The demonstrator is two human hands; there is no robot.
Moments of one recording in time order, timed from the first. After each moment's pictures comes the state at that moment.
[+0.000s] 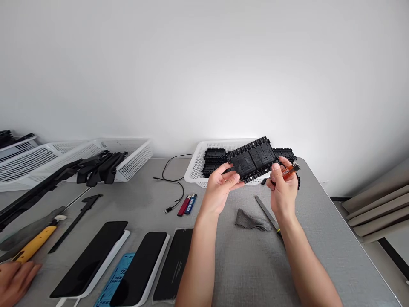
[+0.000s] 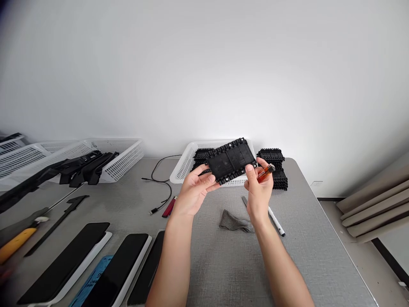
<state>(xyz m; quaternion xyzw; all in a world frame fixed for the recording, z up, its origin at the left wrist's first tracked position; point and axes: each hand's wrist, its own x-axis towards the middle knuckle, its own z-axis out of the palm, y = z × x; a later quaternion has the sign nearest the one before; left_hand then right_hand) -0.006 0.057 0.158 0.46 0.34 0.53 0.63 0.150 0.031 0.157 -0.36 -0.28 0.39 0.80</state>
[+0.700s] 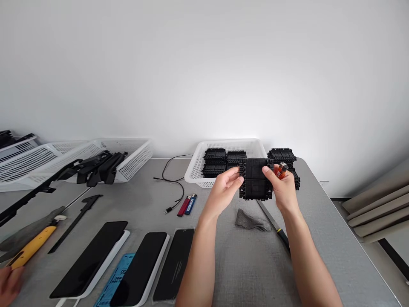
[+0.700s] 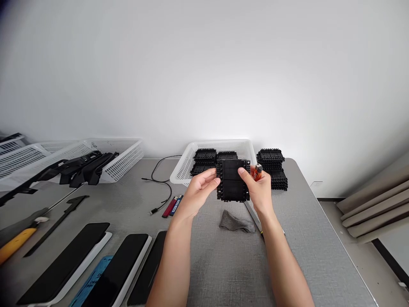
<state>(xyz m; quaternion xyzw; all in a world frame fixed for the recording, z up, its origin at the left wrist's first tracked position) -0.007 0.056 0.150 0.59 0.38 0.46 0.54 0.171 0.046 0.139 -0.44 -0.40 0.39 0.70</state>
